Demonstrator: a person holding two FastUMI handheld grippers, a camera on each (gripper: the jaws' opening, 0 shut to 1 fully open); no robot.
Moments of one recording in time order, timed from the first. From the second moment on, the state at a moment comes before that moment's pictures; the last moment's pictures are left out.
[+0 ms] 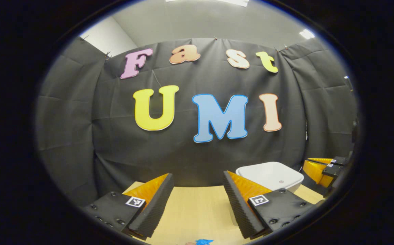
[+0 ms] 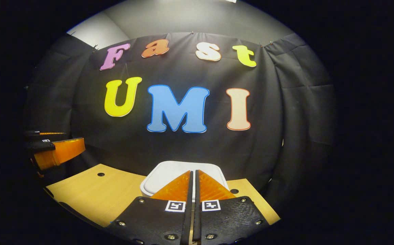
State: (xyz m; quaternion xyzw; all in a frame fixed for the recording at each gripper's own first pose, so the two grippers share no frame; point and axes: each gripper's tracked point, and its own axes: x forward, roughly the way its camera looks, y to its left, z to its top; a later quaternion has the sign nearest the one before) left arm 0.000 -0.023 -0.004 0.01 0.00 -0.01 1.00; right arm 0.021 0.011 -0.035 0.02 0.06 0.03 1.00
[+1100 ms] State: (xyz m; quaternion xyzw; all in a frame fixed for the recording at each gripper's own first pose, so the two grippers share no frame) left arm 0.003 -0.017 -0.008 0.02 0.01 0.00 1.00; right arm 0.063 0.028 -0.092 0.04 0.14 0.06 0.99
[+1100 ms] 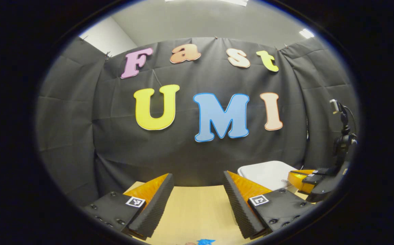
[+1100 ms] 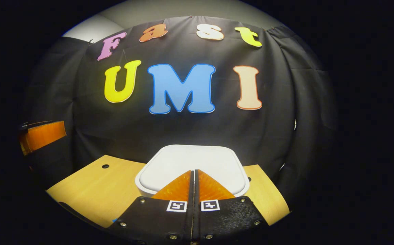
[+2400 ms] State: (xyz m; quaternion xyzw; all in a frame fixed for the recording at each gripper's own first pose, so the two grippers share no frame) left arm 0.001 -0.023 -0.021 0.01 0.02 -0.01 1.00; right arm 0.068 0.027 -0.088 0.07 0.13 0.06 0.99
